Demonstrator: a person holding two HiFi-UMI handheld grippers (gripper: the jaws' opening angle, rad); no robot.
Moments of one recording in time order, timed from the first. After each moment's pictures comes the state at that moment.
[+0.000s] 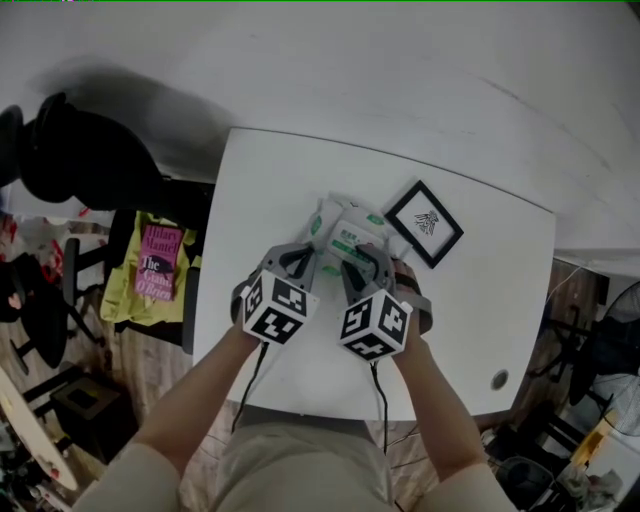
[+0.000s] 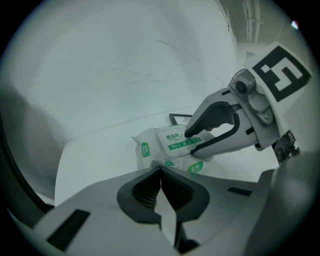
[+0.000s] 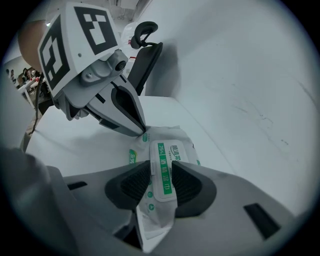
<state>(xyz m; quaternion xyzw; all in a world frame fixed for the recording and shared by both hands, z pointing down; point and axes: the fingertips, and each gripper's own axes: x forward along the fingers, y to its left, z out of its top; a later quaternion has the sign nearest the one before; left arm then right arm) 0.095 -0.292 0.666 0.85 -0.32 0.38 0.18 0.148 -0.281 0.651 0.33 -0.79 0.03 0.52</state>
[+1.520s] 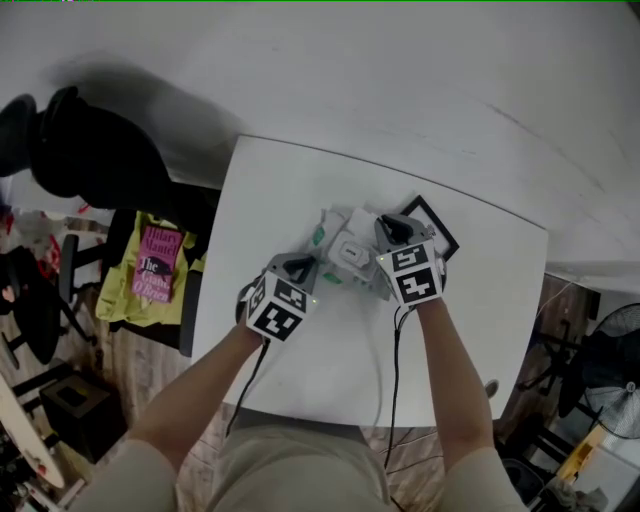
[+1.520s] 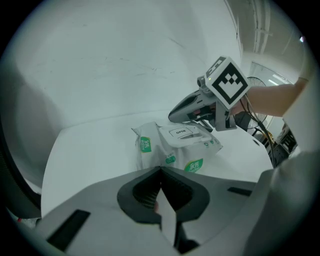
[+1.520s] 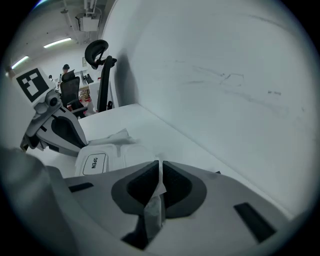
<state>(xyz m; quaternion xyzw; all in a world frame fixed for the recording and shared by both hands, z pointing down) 0.095 -0.288 0.681 0.85 -0.31 0.36 0.23 0.208 -0.375 0.658 0.42 -0.80 0.14 0.41</state>
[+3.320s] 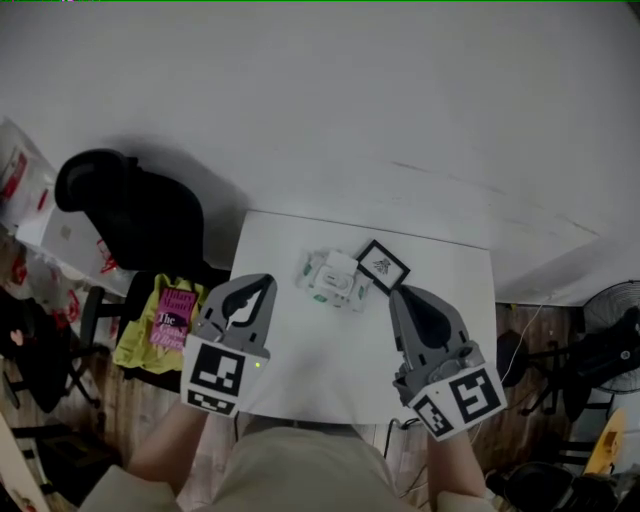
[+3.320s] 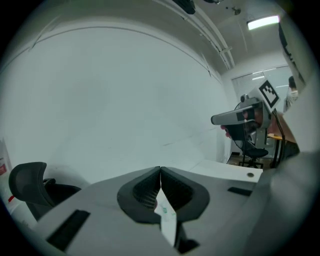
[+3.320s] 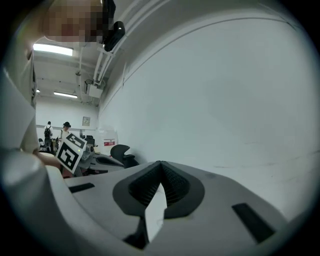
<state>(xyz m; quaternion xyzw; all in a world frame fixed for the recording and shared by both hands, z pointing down) 0.013 -0.216 0.326 0.89 -0.42 0.15 0.00 0.162 -0.172 0.260 0.50 -0.86 0.04 0.07</state>
